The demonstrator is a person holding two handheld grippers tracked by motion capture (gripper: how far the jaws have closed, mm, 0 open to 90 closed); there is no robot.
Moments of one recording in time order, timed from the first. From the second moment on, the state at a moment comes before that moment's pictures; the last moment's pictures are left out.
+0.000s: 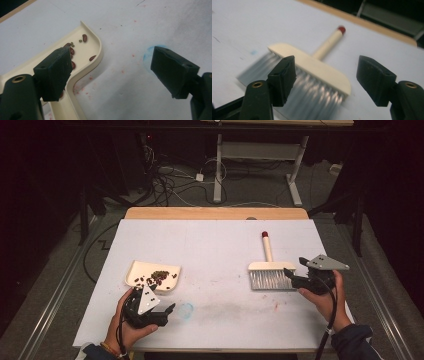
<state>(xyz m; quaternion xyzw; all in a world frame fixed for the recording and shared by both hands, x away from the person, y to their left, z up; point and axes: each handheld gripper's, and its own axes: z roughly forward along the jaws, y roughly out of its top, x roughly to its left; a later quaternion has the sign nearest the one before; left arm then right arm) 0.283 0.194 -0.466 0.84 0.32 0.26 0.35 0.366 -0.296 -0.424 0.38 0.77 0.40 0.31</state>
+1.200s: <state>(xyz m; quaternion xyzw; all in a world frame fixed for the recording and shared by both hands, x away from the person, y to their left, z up) 0.277 0.190 -0.465 0.84 0.32 0.27 0.35 0.289 -0.270 -0.444 0.29 0.79 0.44 0.33</state>
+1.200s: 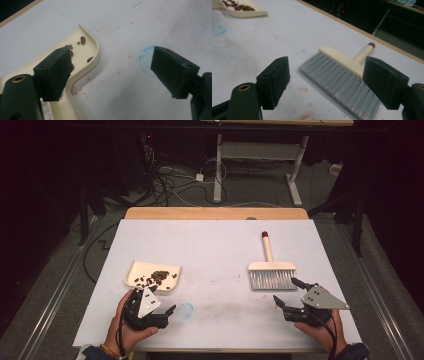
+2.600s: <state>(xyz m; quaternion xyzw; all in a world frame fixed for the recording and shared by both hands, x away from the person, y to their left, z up) 0.273 0.189 -0.464 0.84 0.31 0.27 0.35 0.278 -0.263 -0.450 0.27 0.79 0.44 0.33</state>
